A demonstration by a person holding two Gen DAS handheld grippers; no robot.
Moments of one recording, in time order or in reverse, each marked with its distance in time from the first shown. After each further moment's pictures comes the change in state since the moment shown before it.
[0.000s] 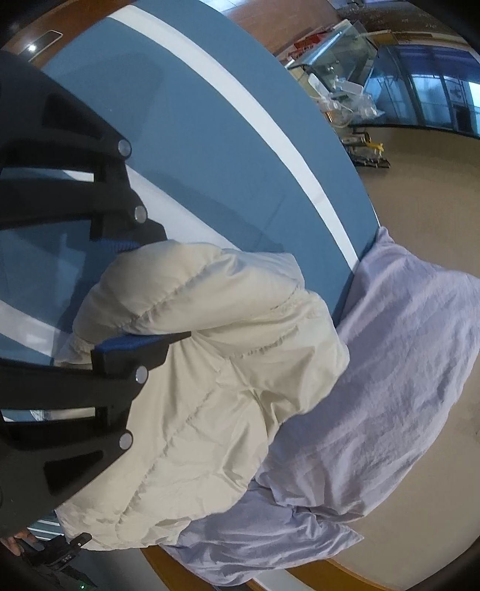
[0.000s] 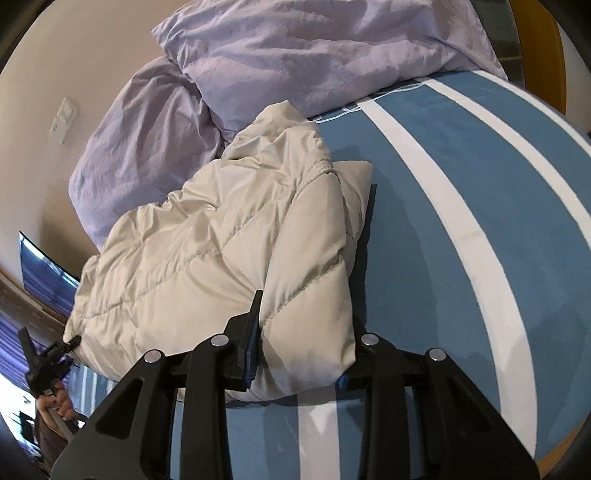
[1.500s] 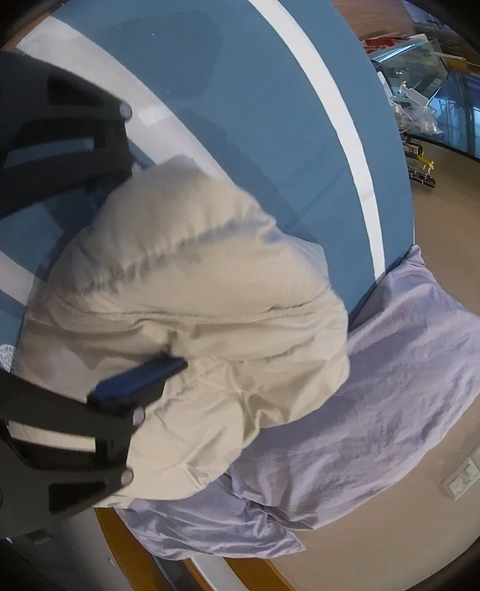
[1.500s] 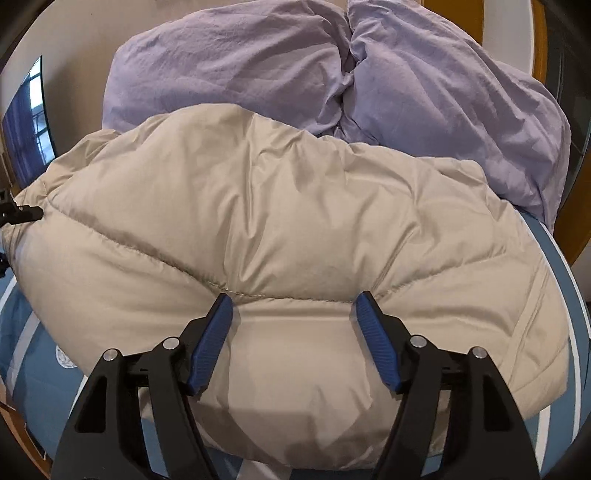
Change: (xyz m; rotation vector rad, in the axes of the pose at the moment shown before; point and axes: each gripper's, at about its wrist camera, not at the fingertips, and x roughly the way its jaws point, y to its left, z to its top) left arm 0.034 0.006 -0.005 -0.243 0.021 -0.135; right arm 0.074 0.166 -0.049 -0.557 -0.072 -0.212
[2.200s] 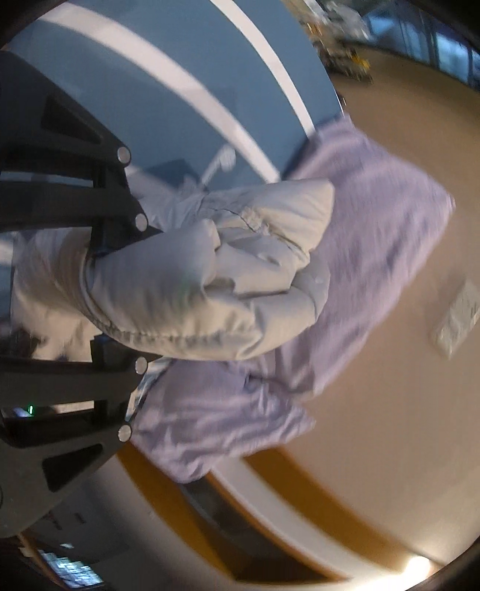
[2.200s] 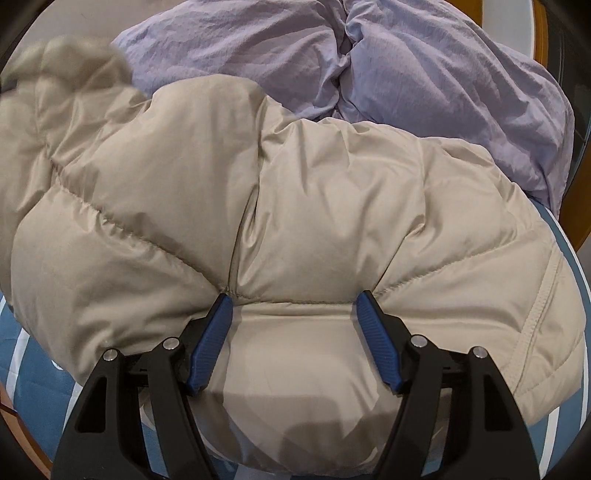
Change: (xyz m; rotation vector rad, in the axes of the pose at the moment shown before) left arm -0.080 -0.142 -0.004 0.213 -0.106 -0.337; right arm 0.017 -0.007 -0.005 0.022 0.048 0.013
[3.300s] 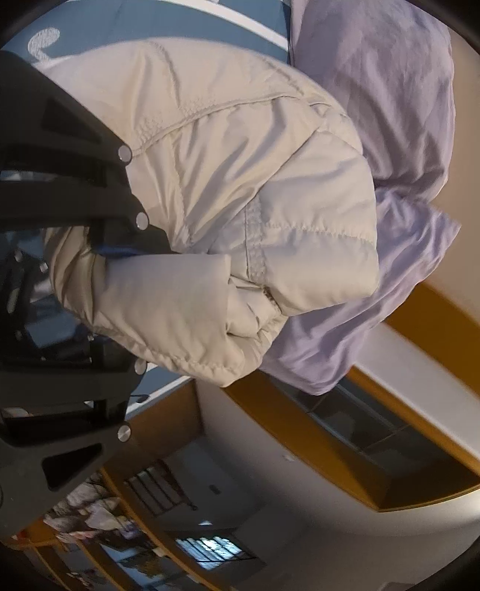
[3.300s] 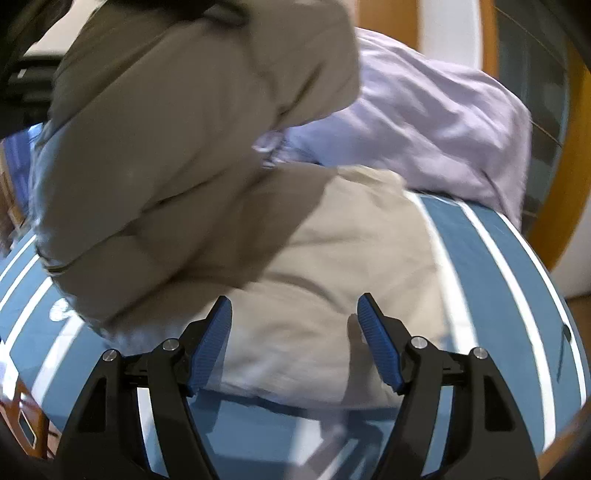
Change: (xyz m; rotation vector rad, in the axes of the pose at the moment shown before) left arm 0.132 -0.227 -0.125 0.377 0.332 -0.253; right arm -0.074 -0.099 -0.039 0.039 -0.153 -0.039
